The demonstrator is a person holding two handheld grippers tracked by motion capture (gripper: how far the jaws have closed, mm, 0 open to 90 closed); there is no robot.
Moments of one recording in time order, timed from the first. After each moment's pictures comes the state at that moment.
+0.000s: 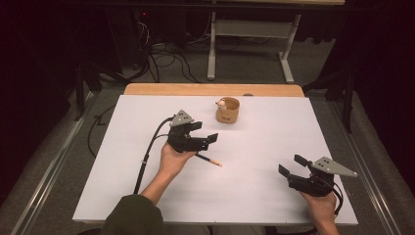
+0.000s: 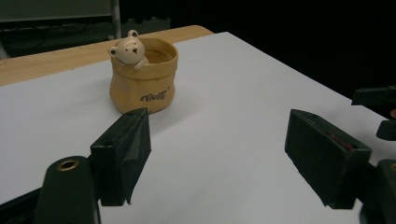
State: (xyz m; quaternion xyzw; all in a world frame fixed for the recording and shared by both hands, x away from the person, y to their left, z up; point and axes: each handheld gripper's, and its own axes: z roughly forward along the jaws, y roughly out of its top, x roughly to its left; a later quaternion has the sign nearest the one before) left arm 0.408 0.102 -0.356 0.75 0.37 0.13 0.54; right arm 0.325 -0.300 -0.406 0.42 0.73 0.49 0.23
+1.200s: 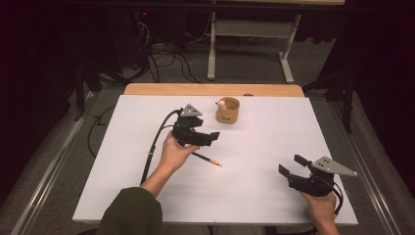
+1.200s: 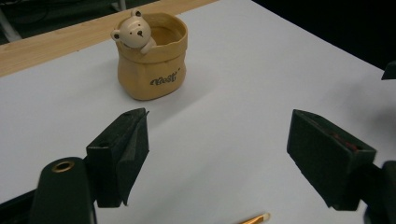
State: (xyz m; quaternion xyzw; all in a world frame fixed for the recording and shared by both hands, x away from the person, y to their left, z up) left arm 0.425 0.092 -0.343 0.79 0.37 0.13 0.46; right arm 0.326 -0.301 -0.407 0.42 0.73 0.49 0.23
